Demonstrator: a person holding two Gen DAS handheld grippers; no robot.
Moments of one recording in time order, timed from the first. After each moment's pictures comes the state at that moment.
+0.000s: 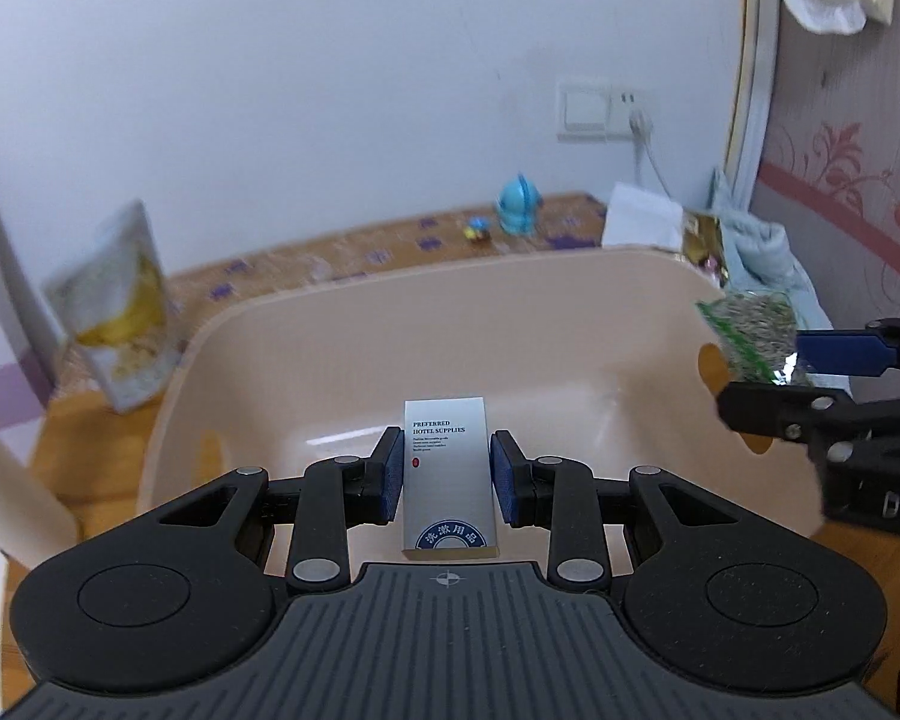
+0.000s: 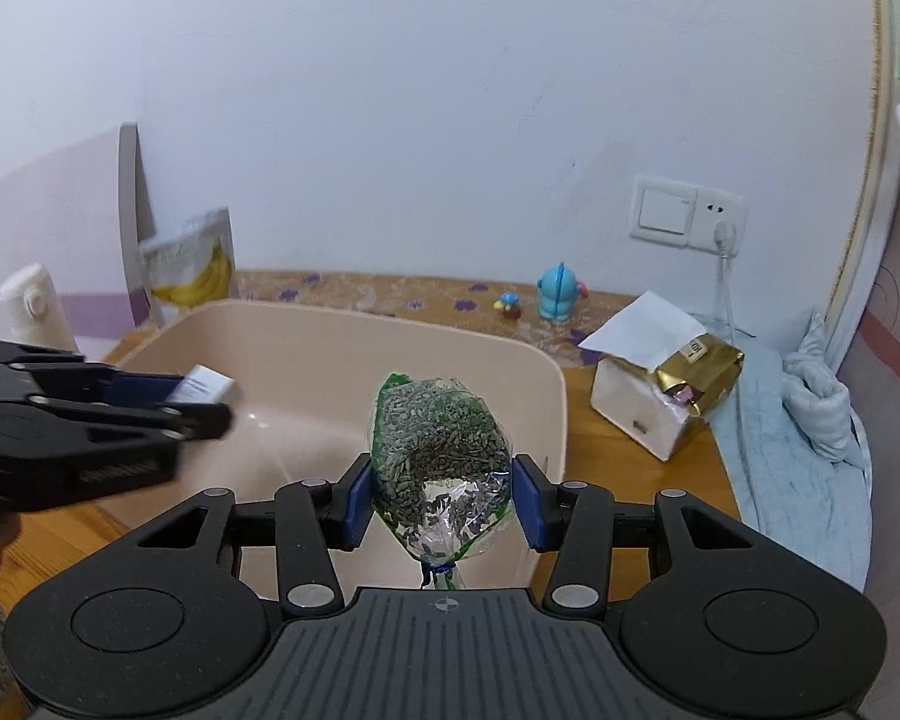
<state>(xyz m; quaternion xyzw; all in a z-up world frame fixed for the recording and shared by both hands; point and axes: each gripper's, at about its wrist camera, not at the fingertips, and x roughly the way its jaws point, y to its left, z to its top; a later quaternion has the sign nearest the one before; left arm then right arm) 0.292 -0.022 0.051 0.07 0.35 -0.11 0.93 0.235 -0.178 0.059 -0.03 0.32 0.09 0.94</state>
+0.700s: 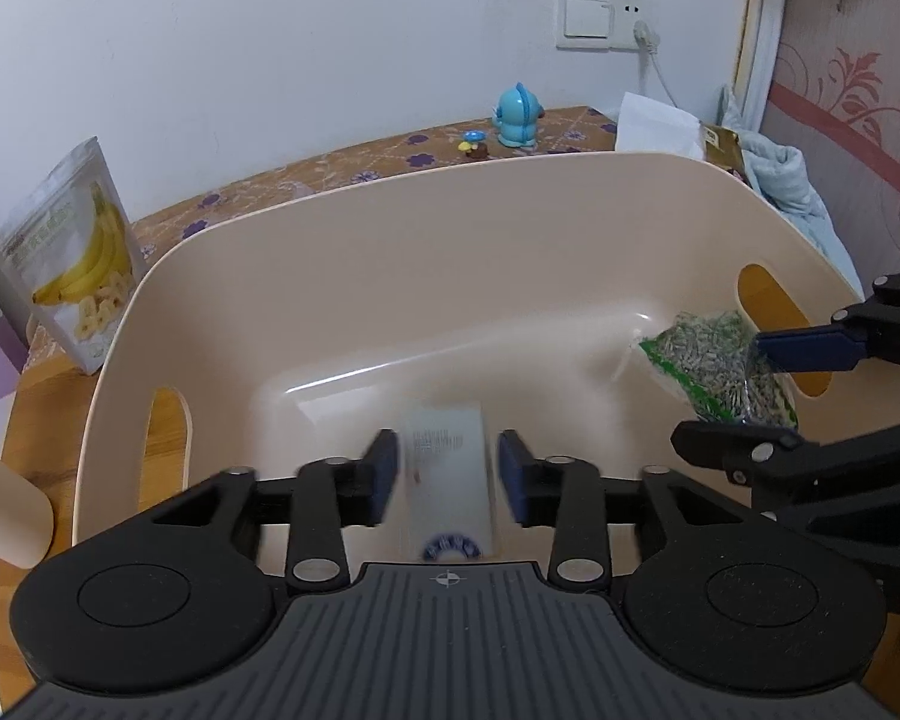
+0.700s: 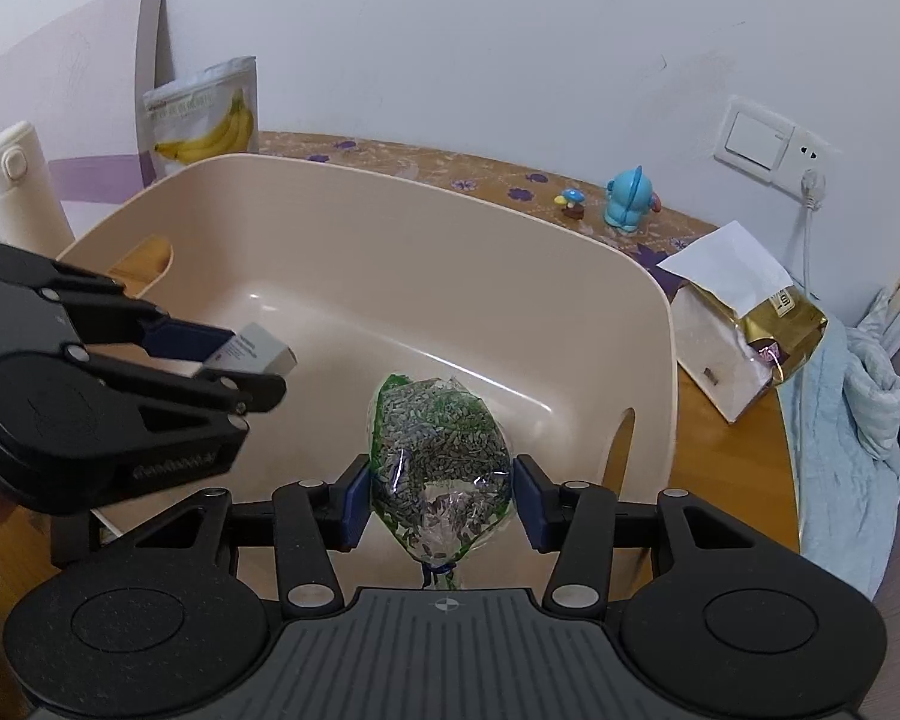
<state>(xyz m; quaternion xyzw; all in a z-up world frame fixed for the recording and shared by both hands) 0.318 -0.022 0.021 0.09 0.41 -0.12 0.90 0.278 -0.150 0.017 -0.09 0.42 0.11 0.90</state>
